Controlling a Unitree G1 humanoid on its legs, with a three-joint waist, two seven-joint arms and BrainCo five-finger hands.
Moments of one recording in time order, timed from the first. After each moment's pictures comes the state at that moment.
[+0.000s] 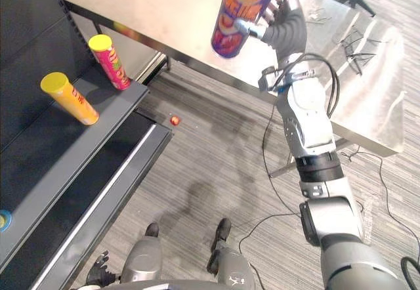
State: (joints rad) left arm 0.30 0.21 -0.03 0.83 -0.07 -0.12 0.19; right arm -0.73 -0.49 0.08 0.05 0.48 -0.09 -0.01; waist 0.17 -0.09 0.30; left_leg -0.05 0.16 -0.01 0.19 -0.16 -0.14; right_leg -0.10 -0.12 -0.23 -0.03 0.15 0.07
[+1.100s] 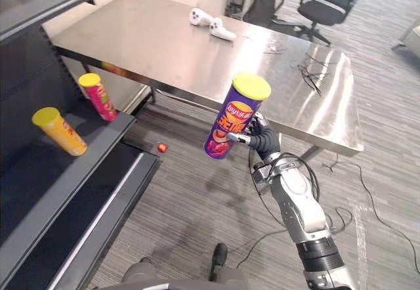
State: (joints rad) left arm 0.36 0.13 0.09 0.92 -0.12 -0.09 0.27; right arm -0.14 -0.41 0.09 -0.12 0.57 0.01 0.14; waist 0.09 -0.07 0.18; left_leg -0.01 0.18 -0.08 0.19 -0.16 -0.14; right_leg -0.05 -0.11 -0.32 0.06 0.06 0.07
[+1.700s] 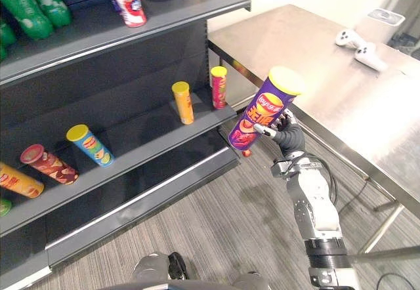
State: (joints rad) left arm 0.38 0.08 0.15 0.90 -0.10 -0.11 0.30; right arm -0.11 -0.40 -0.07 -0.06 0.55 -0.01 0.09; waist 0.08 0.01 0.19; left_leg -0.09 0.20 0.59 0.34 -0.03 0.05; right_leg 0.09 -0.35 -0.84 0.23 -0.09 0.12
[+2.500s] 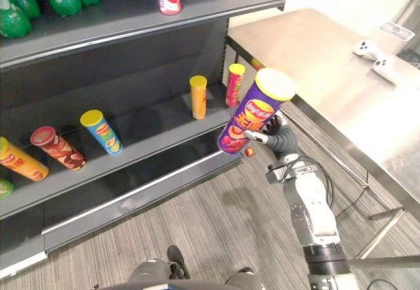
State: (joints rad) left arm 0.34 0.11 0.12 0.92 -0.12 -0.16 0.26; right arm -0.11 -0.40 -0.02 -0.11 0.55 -0.11 0.22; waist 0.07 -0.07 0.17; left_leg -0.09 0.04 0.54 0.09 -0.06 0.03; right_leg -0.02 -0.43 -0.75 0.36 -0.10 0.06
